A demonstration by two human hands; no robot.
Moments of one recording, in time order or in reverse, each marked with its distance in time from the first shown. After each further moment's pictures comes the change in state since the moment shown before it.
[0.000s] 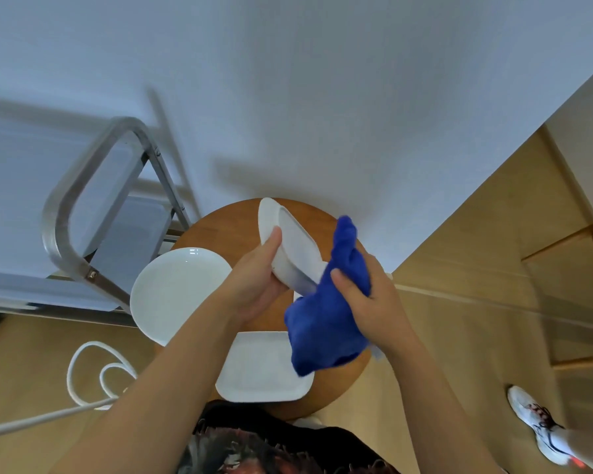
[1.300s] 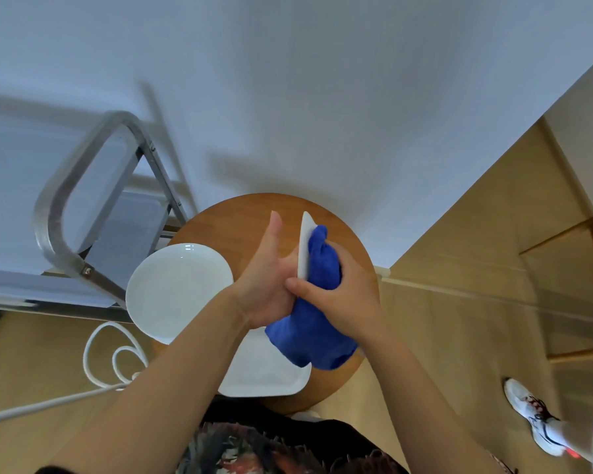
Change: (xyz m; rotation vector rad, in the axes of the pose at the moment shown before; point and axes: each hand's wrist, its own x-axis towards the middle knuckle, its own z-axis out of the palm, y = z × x) left_hand -0.006 -0.002 0.021 -0.026 -0.448 -0.204; right_hand 0.005 -0.018 0.023 -0.031 -0.017 0.062
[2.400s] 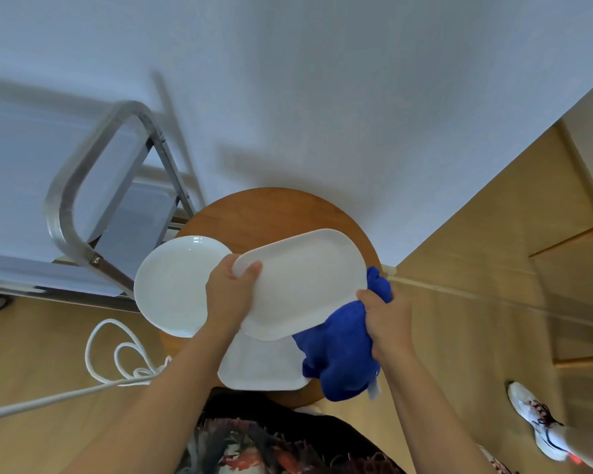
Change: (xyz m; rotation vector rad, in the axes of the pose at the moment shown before) left_hand -0.008 -0.047 -0.076 0.675 1.101 0.331; right_hand -0.009 0.061 -0.007 0.375 0.371 0.495
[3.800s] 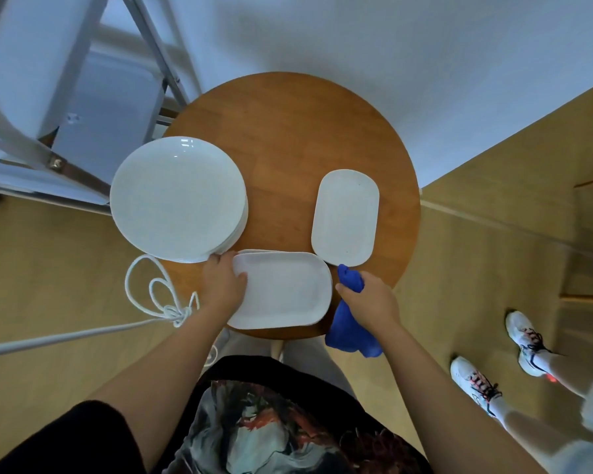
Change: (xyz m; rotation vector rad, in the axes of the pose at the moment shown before) left_hand 0.011 -0.183 0.020 0.683 -0.206 -0.206; right_hand 0.037 0.132 0.018 -0.872 -0.355 0.123
